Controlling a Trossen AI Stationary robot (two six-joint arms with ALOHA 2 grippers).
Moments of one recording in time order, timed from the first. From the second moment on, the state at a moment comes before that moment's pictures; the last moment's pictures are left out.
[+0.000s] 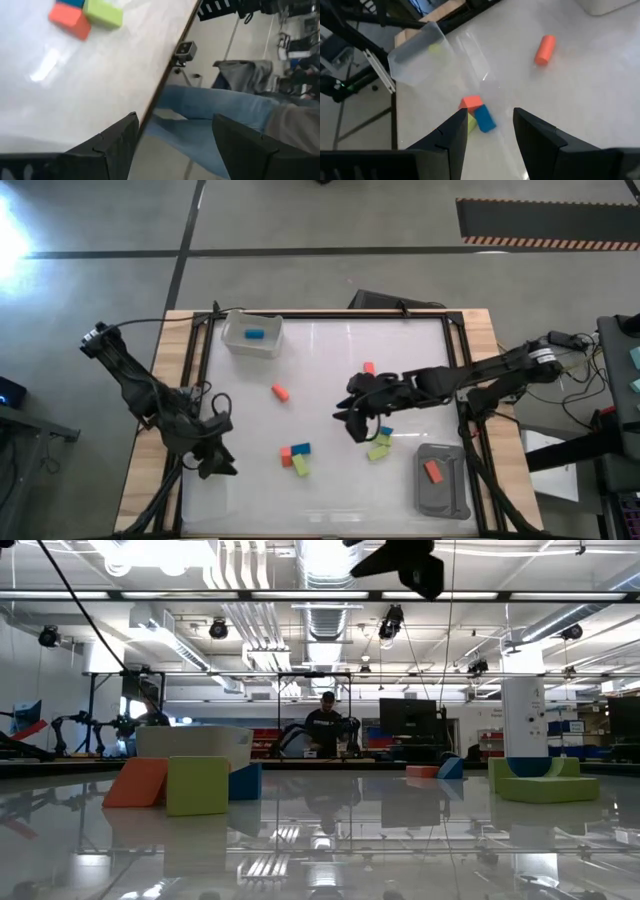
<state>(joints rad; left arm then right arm) -0.74 0.95 0.97 -0.70 -0.09 -1.38 0.20 1.48 1.22 -0.35 0.12 0.63</state>
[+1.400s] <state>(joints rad) -0.74 0.96 0.93 -0.71 -0.48 -1.14 0.22 2.05 1.53 -0.36 0.02 0.21</state>
